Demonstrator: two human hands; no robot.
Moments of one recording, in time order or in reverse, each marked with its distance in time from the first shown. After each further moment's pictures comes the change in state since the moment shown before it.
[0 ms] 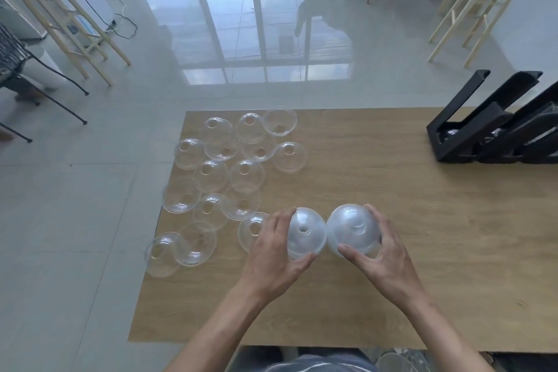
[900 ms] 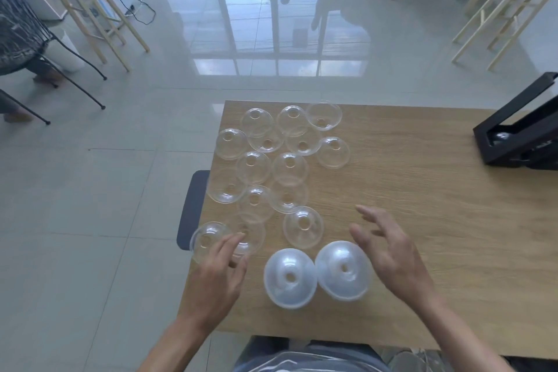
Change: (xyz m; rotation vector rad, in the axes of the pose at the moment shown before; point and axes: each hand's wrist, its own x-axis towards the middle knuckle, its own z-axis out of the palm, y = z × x) left_hand -0.098 -0.125 -0.120 0.132 0.150 -0.142; right_hand -0.005 -0.090 0.072 -0.021 -0.085 -0.106
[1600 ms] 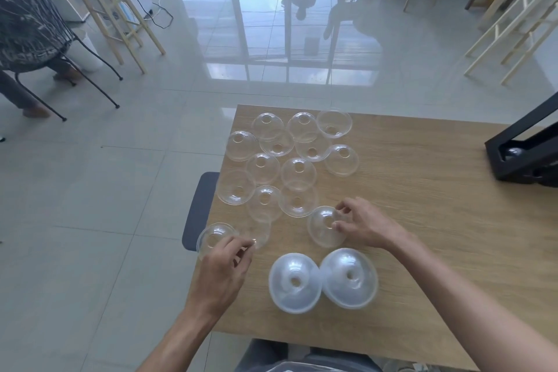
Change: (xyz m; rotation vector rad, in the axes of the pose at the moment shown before) left_hand 0.017 -0.013 0.014 -0.185 0.115 -0.019; right_hand 0.117 0.023 0.031 -0.467 -0.440 0.083
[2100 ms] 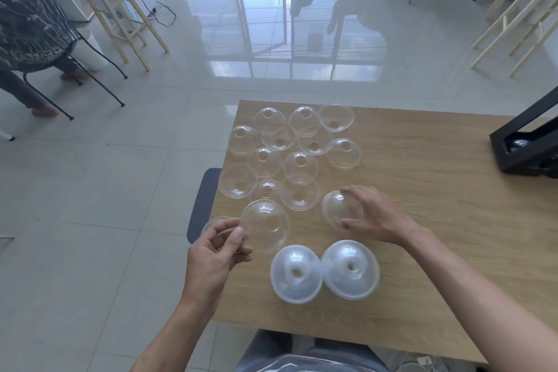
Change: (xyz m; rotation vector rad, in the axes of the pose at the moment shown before) left_hand -0.004 0.038 -0.026 -0.922 0.119 -0.545; right_hand -0.011 0.019 -0.008 -0.097 0.105 -0.194
